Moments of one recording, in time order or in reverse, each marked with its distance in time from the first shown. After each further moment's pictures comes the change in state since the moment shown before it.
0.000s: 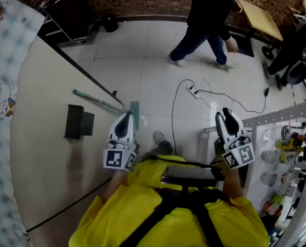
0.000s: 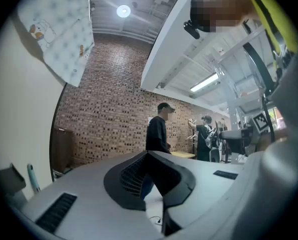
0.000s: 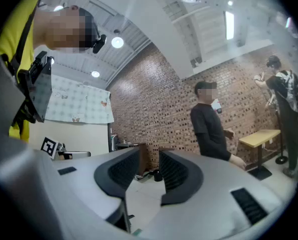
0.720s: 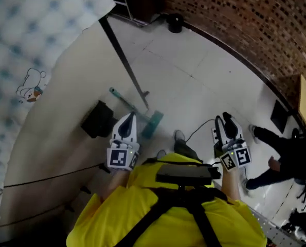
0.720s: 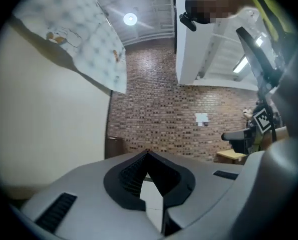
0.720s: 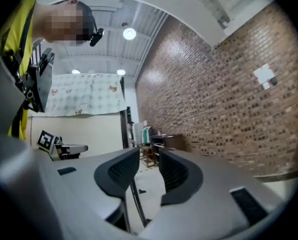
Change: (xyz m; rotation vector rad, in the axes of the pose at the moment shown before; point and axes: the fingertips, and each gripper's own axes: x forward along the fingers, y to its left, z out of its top) left arm 0.029 0.185 0.026 0.038 -0.020 0.557; right arm 0.311 0.030 -0.031 0.014 0.134 0.464
